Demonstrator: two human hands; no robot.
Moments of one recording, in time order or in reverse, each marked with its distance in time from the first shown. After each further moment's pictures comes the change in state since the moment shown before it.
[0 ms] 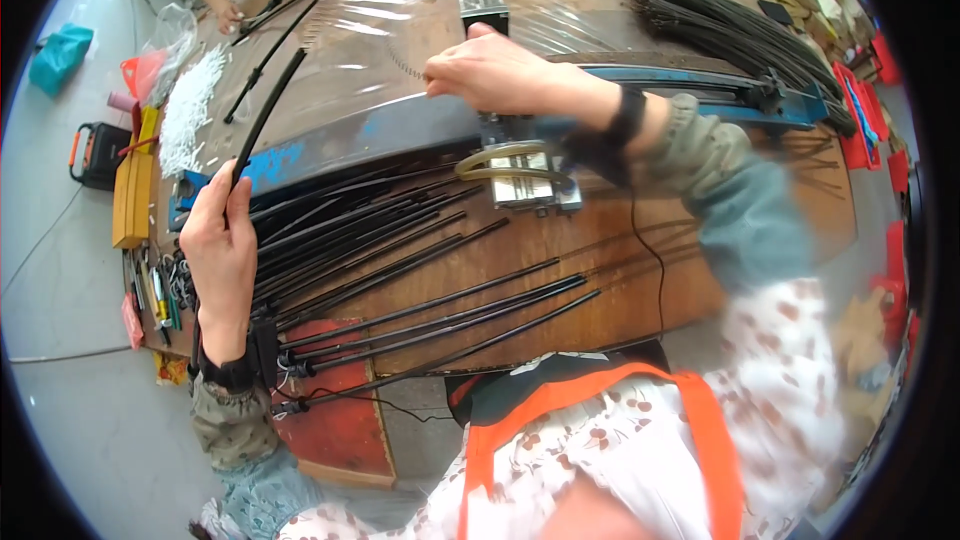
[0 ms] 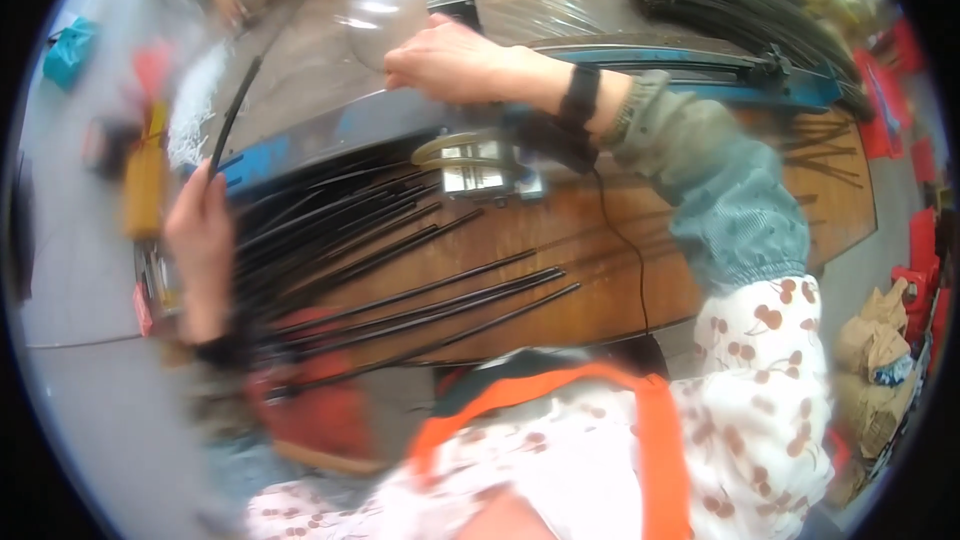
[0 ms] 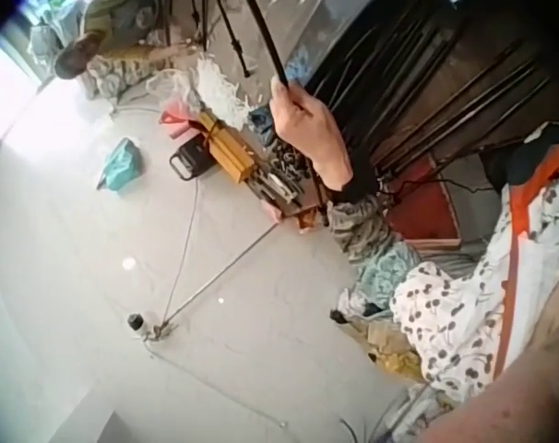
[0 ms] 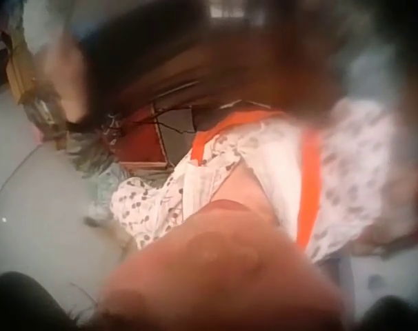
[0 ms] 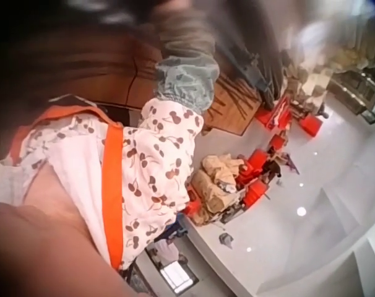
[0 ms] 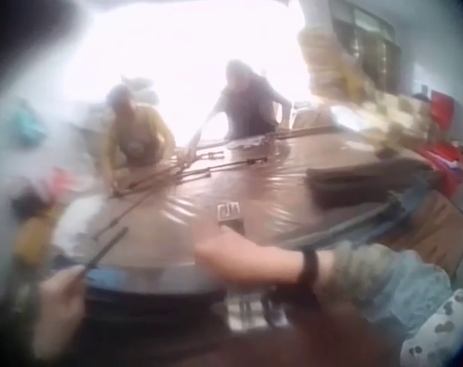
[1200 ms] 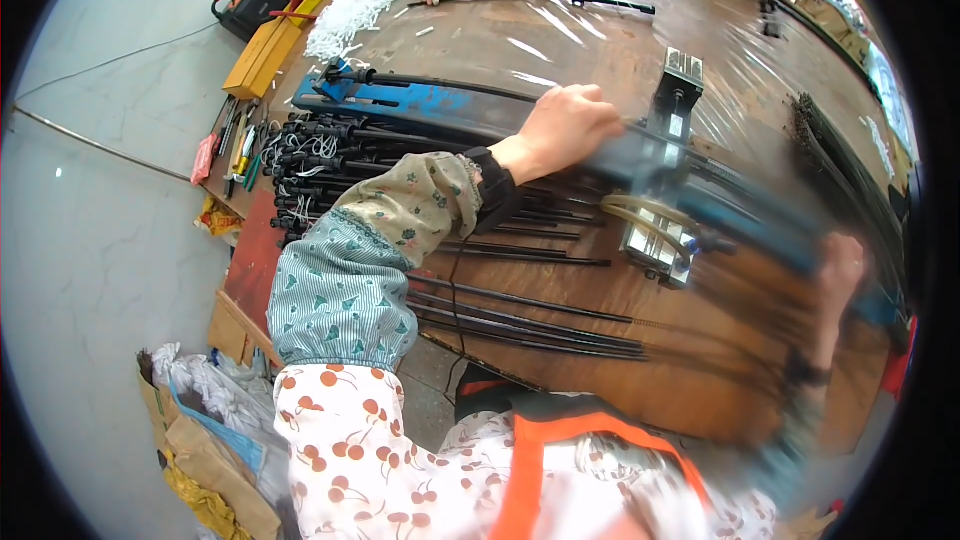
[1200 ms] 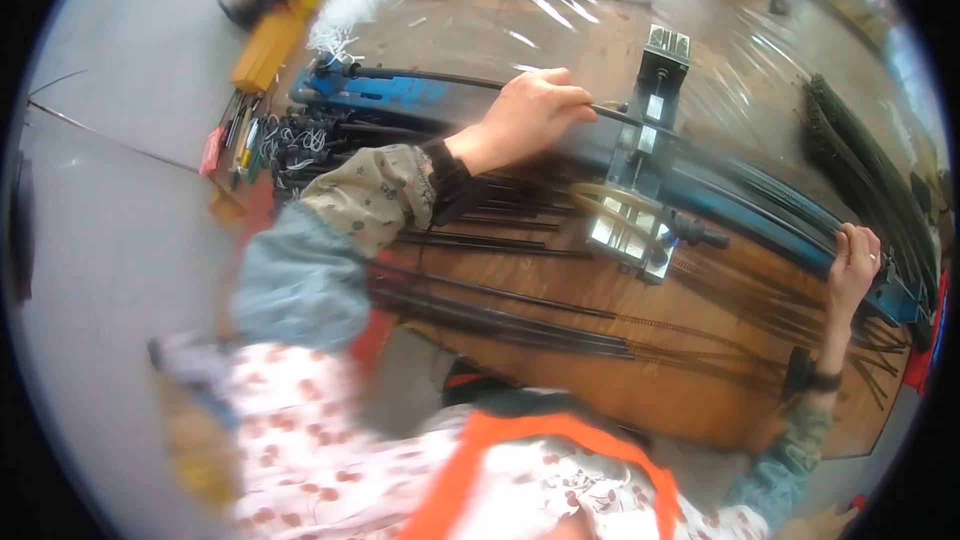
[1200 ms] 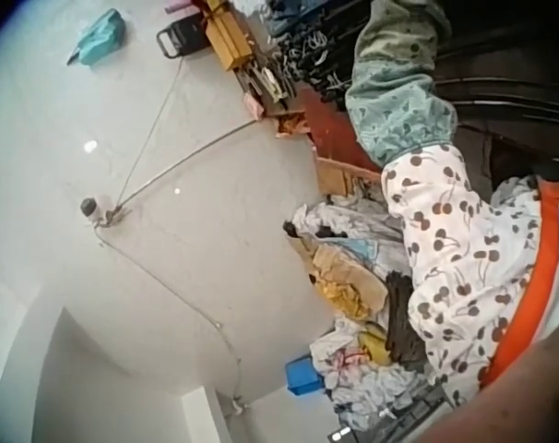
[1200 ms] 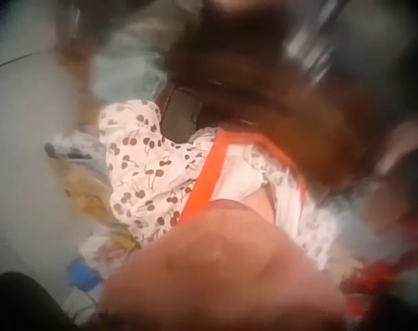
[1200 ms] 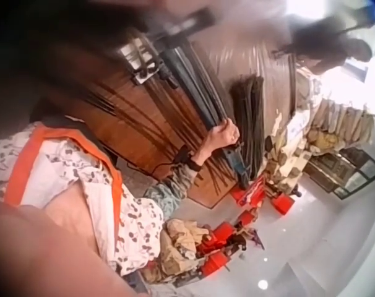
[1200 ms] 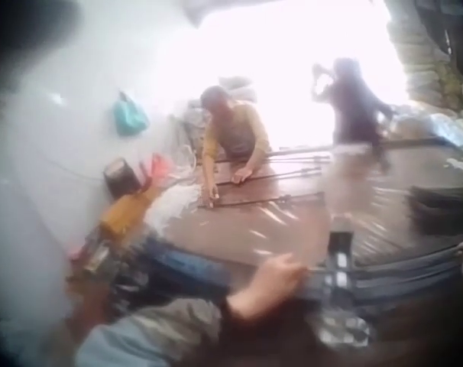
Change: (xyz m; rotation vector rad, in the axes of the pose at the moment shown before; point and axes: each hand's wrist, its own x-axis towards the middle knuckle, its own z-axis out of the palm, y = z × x) left_hand 0.058 0.064 0.168 -0.334 -0.178 0.191; right_hand -0.310 0.133 -0.125 -0.689 0.286 0.433
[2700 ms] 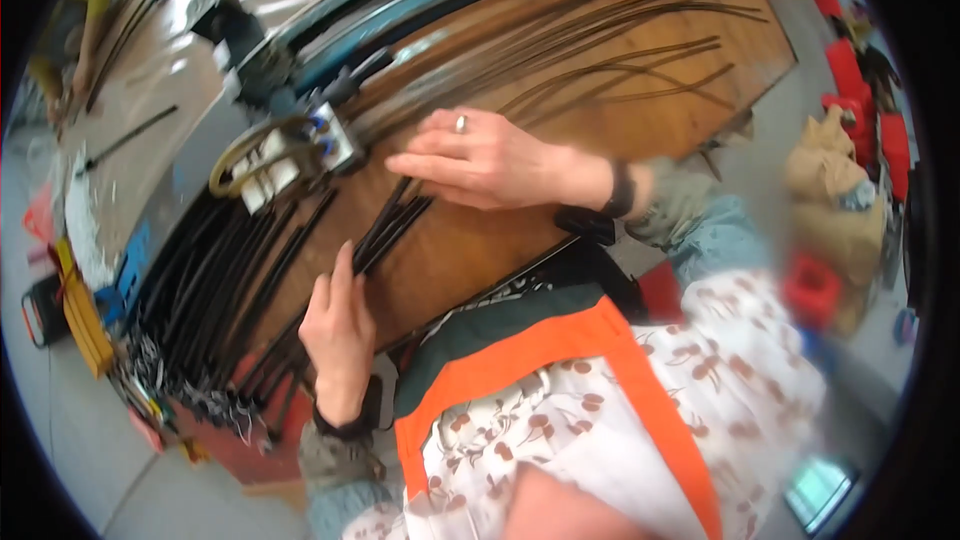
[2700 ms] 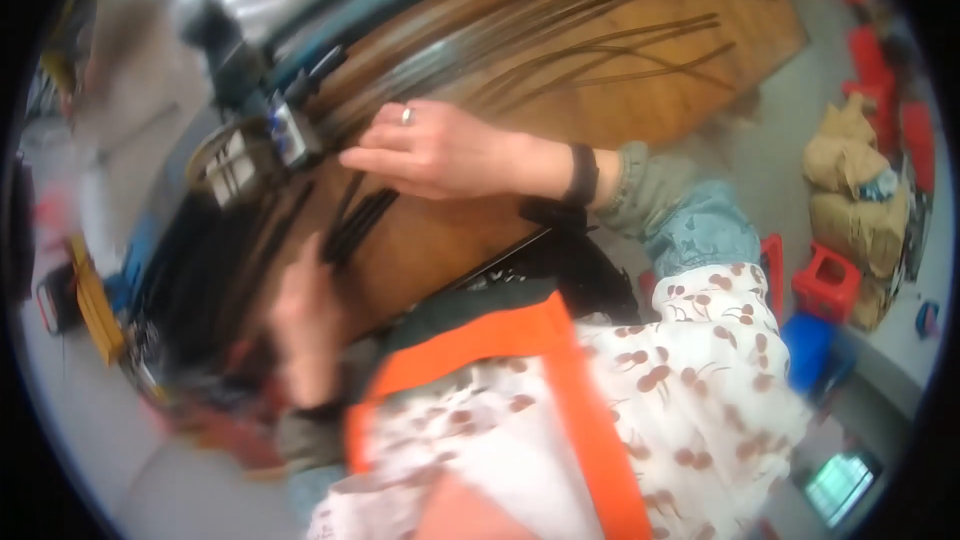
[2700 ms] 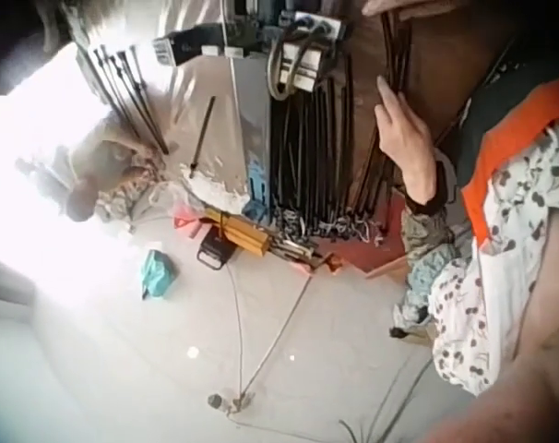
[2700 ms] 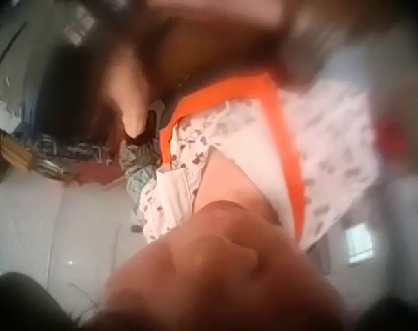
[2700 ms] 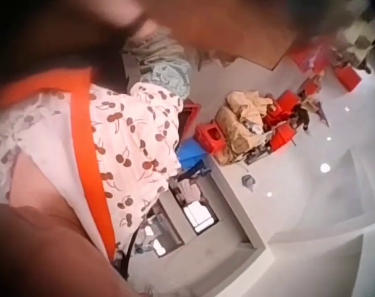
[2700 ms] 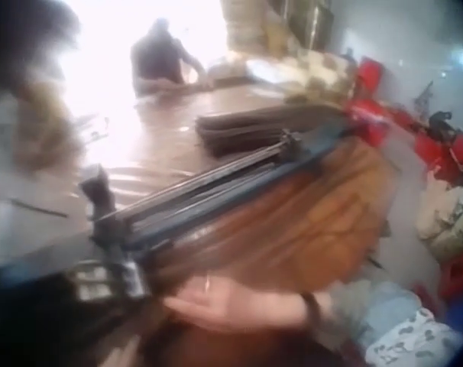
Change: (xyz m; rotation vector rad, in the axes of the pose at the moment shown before) left_hand -0.167 0.166 -0.018 0.064 -0.412 -0.234; right_hand -0.047 -0.263 -0.040 0.735 0.042 -0.309
